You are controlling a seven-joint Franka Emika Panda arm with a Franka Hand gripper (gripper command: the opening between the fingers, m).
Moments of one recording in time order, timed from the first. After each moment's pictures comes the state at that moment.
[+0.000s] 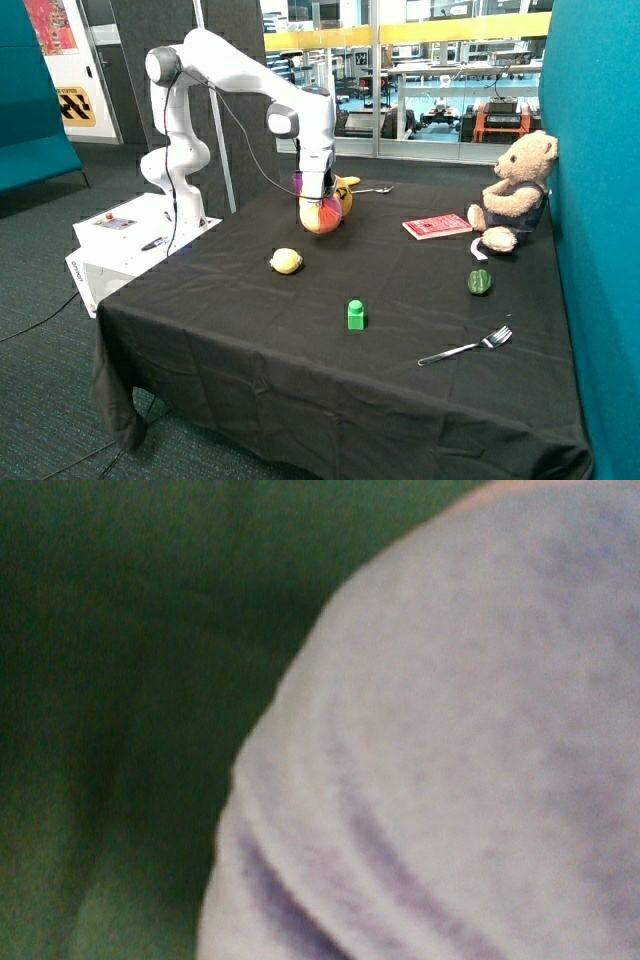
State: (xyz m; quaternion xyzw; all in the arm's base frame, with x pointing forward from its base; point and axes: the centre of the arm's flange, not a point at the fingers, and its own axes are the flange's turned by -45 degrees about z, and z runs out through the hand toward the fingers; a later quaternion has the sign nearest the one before) arm 0.582 -0.082 0.400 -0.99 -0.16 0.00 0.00
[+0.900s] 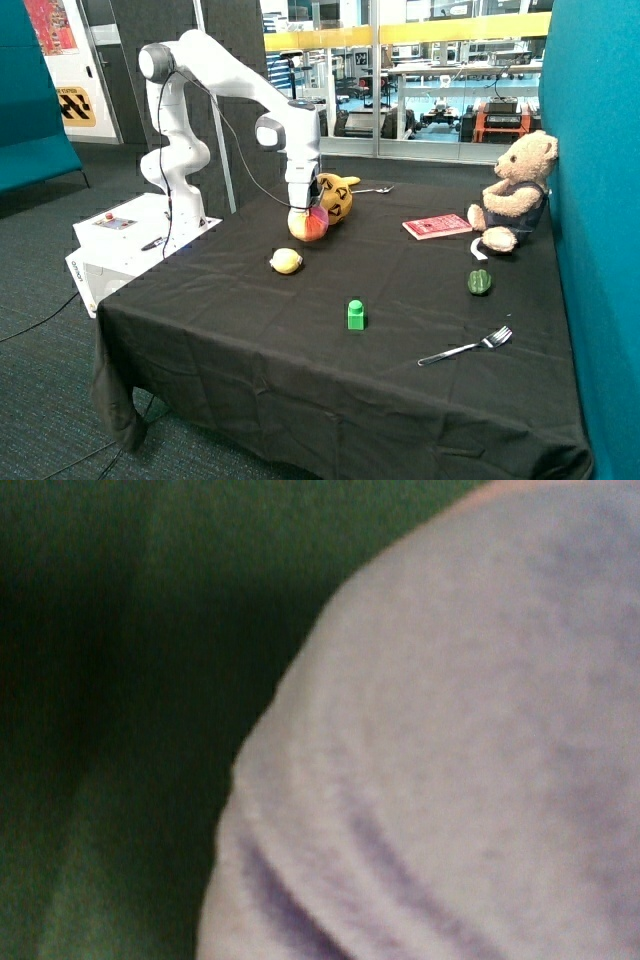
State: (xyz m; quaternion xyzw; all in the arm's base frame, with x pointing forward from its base) arm 0.542 -0.082 0.367 -0.99 -0.15 0.00 0.00
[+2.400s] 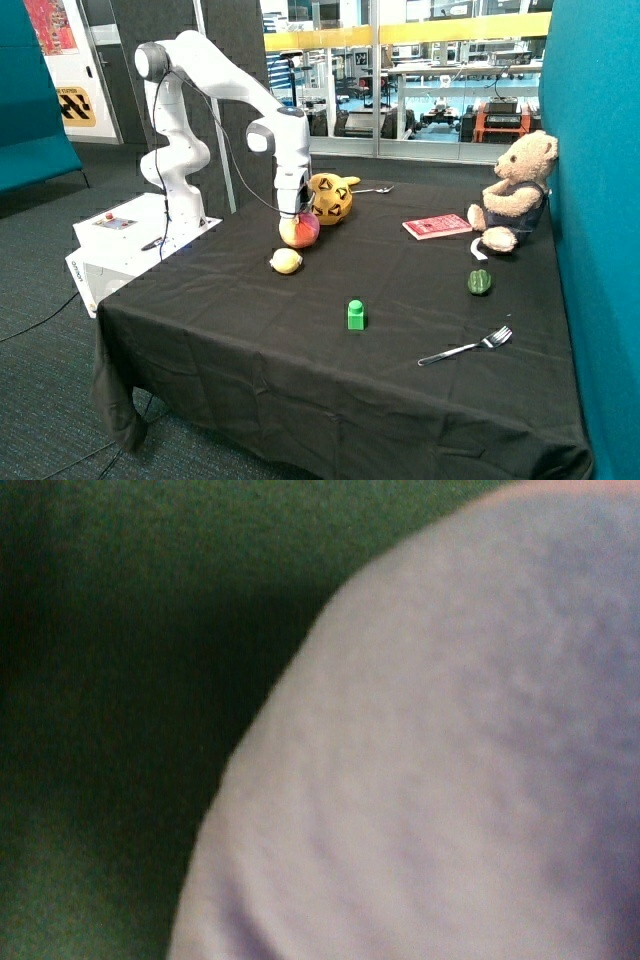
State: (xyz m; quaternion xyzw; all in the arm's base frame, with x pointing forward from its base) arm 0.521 -0.097 0.354 -0.99 -0.14 0.00 0.00
